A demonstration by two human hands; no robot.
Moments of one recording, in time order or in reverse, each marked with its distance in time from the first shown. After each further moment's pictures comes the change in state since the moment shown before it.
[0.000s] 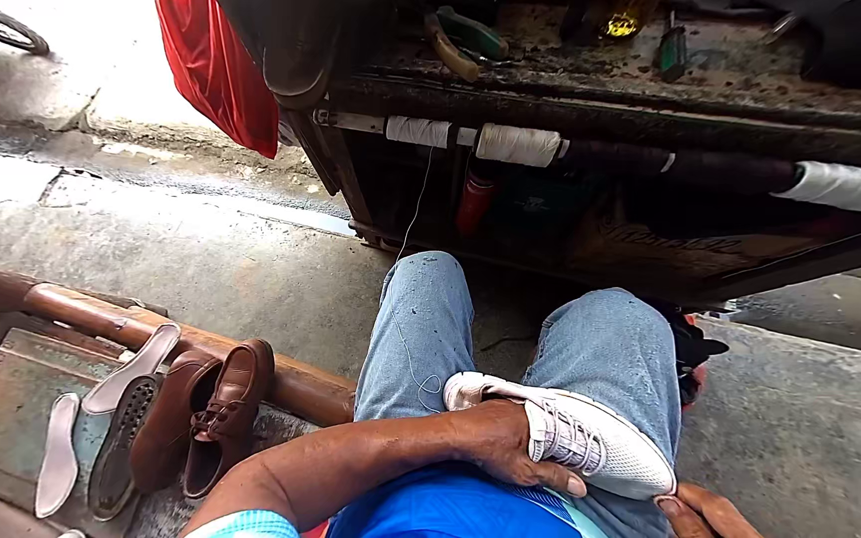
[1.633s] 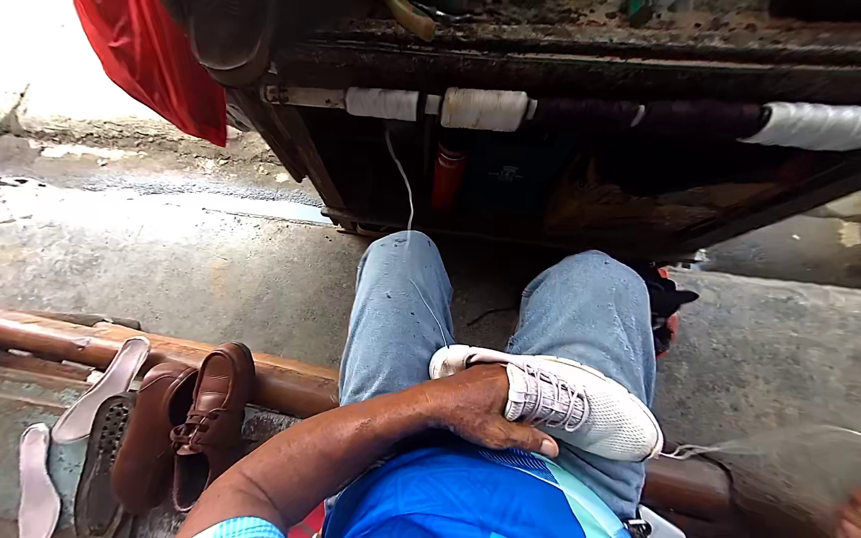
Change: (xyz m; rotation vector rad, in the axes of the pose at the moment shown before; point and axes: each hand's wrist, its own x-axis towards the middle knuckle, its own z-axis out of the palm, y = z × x) left_hand 0.001 -0.005 -0.009 -0.091 0.056 0.106; right_hand -0.026 0.094 -0.059 0.540 0.300 0.330
